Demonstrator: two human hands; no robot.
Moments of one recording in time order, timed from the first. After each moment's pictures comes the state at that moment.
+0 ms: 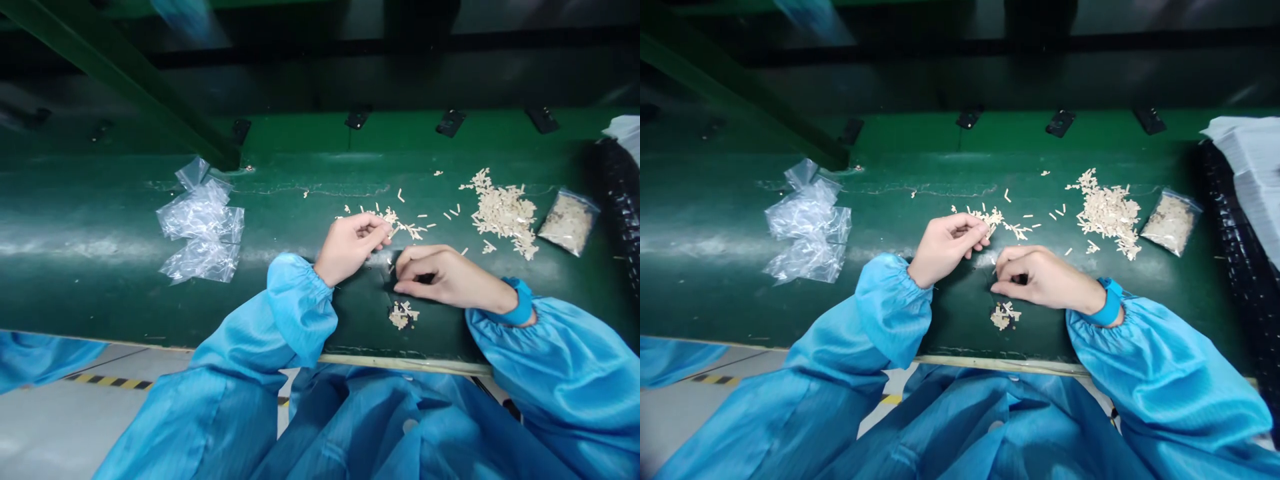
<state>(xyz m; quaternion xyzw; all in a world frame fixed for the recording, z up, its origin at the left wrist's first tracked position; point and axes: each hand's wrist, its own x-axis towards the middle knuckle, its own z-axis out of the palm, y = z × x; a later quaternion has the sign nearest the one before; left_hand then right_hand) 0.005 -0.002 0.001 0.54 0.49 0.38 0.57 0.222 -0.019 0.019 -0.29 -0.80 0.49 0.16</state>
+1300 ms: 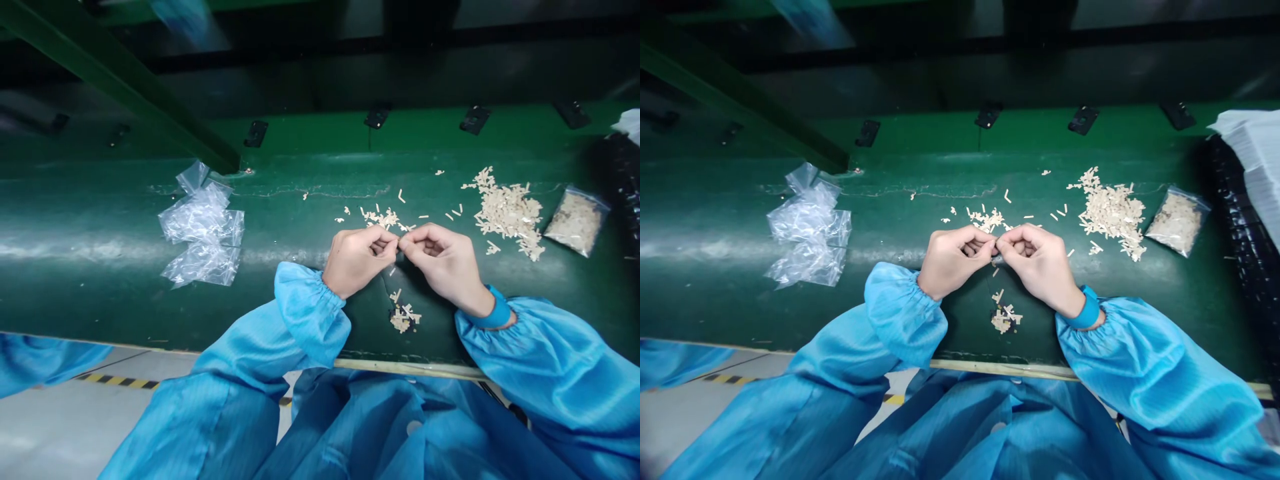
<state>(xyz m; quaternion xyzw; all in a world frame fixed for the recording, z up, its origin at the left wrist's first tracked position) 0.015 -0.019 -0.009 0.70 0.50 0.38 0.34 0.196 -0.027 -0.010 -0.52 -0.57 0.48 0.41</state>
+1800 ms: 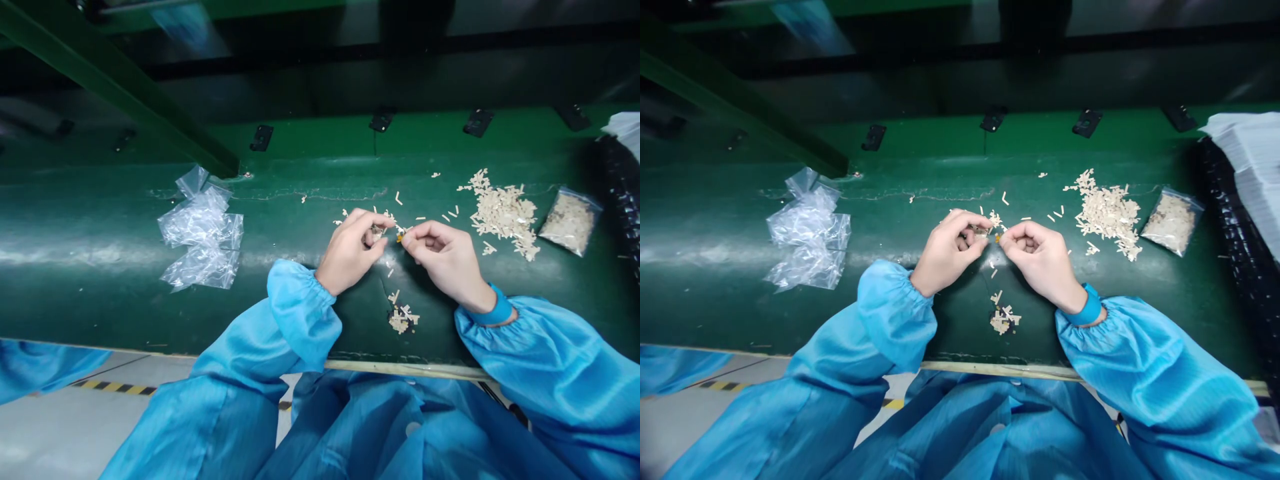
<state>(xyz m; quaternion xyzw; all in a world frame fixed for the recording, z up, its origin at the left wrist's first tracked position) 0.003 -0.005 -0.008 0.71 0.49 0.37 0.35 0.197 -0.020 -0.001 -0.54 -0.54 0.50 0.41</state>
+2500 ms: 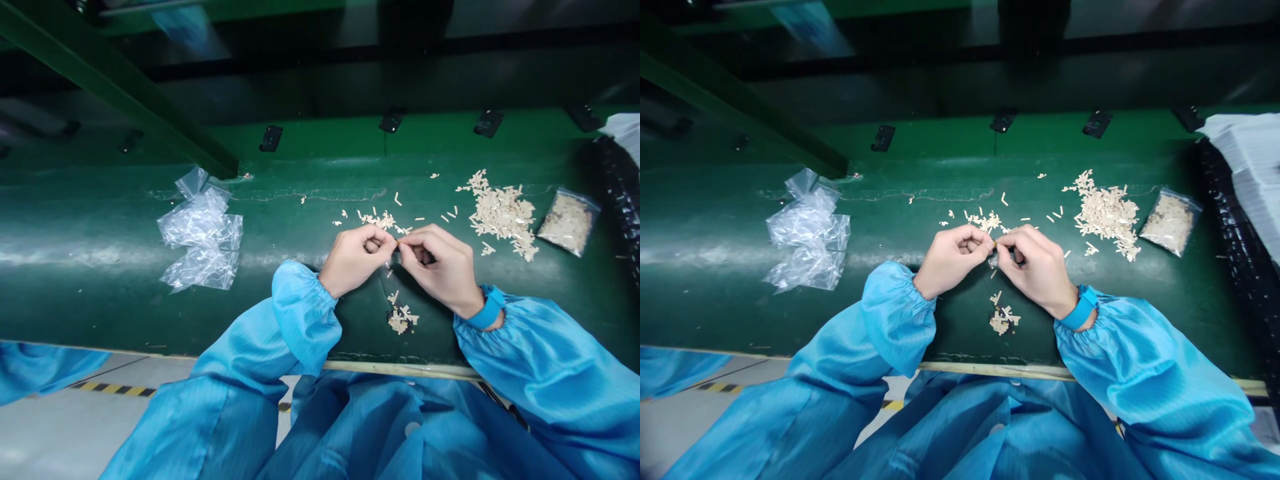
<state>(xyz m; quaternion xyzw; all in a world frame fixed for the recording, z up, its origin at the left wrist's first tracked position) 0.014 -0.012 -0.009 0.61 0.52 0.34 0.48 0.197 -0.030 -0.004 -0.48 -0.76 0.21 0.38</state>
